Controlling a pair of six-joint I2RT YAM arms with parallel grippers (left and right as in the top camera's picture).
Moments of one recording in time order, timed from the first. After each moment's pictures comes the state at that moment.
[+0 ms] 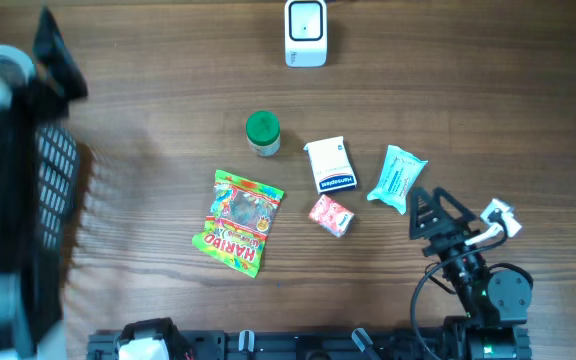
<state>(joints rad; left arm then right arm) 0.13 0.93 1.50 -0.51 -0.06 -0.04 0.01 0.01 0.01 0.02 -0.39 0.85</state>
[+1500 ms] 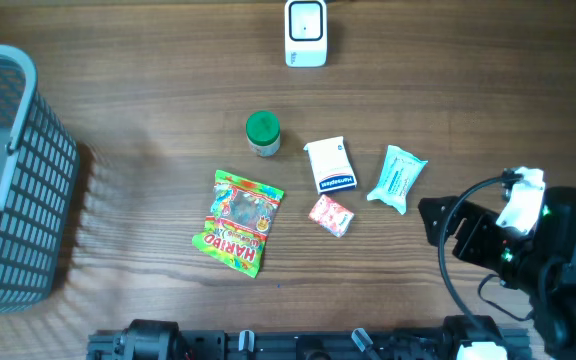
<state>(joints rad) -0.10 0.01 1.24 -0.41 0.07 -0.12 0.01 0.74 1.12 -1.25 -0.31 0.44</state>
